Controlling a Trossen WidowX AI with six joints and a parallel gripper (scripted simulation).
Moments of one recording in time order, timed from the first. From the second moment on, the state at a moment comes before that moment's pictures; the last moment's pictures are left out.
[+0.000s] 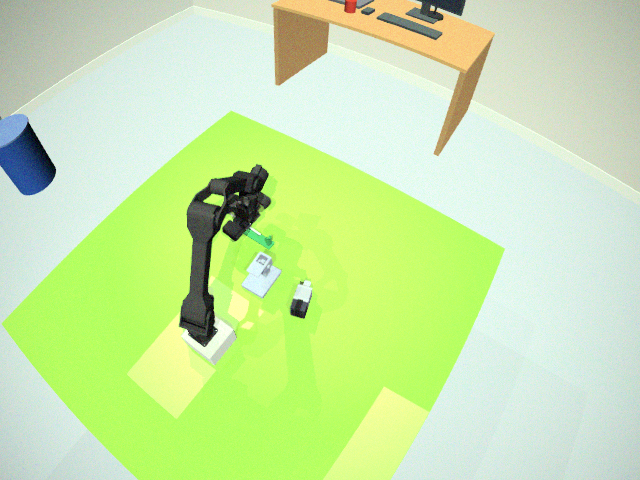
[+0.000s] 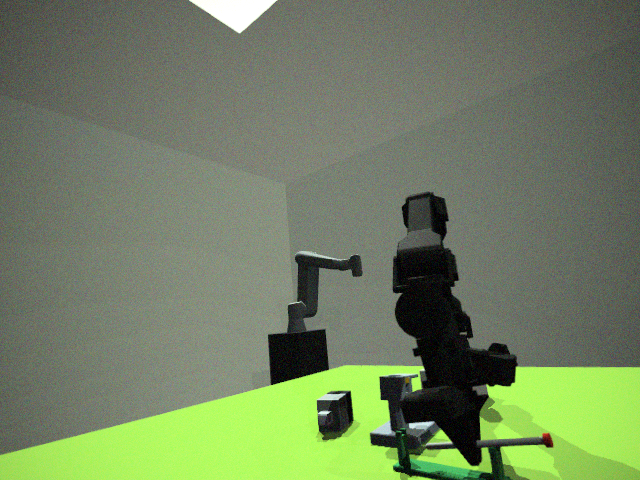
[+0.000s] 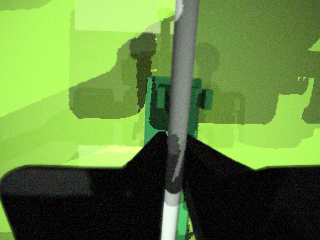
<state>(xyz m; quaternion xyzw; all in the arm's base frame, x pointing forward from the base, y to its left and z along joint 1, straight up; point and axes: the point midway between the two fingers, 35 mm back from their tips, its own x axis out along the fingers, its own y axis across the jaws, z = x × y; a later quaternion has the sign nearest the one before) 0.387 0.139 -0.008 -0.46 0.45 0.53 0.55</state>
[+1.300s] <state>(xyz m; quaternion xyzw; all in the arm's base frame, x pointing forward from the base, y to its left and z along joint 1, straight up) 0.387 0.092 0.028 -0.46 0.46 0.53 0.55</state>
